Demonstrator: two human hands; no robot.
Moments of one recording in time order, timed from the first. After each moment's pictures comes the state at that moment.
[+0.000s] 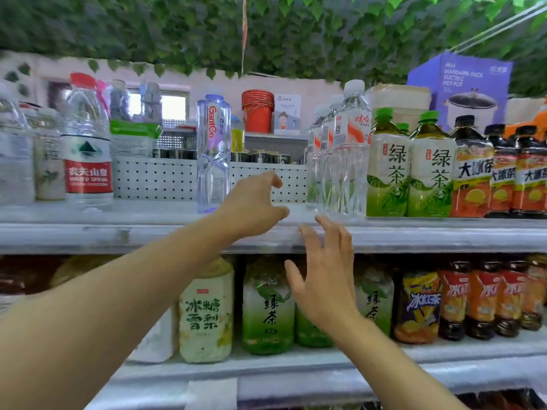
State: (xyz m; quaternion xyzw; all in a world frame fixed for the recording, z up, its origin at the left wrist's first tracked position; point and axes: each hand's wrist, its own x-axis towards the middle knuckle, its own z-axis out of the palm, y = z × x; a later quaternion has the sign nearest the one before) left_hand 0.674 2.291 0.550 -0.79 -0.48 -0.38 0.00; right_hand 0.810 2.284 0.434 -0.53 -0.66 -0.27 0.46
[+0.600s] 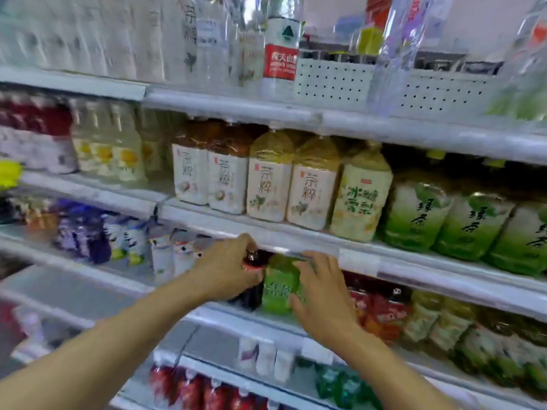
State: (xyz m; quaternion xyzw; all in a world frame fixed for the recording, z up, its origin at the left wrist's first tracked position) left_hand 0.429 2.150 0.327 -0.68 -0.69 -0.21 -0.12; right_hand 0.614 2.191 0.264 -0.47 -0.85 -0.04 0.22
